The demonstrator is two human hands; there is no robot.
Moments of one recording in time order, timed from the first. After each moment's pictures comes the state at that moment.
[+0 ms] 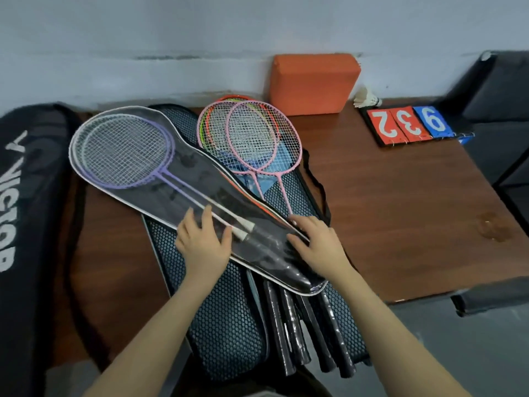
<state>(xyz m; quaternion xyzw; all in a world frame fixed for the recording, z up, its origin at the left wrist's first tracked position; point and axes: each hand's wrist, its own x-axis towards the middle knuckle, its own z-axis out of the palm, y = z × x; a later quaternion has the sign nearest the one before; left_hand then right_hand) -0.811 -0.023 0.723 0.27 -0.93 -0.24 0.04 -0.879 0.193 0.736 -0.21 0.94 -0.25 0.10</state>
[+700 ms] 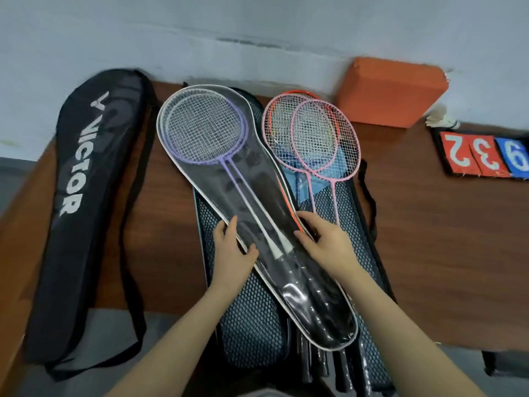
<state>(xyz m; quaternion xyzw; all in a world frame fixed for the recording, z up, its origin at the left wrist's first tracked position) -0.769 -0.029 0.718 0.35 -0.80 -0.49 0.04 -0.889 0.131 0.731 -0.31 0.89 -0.31 0.10</state>
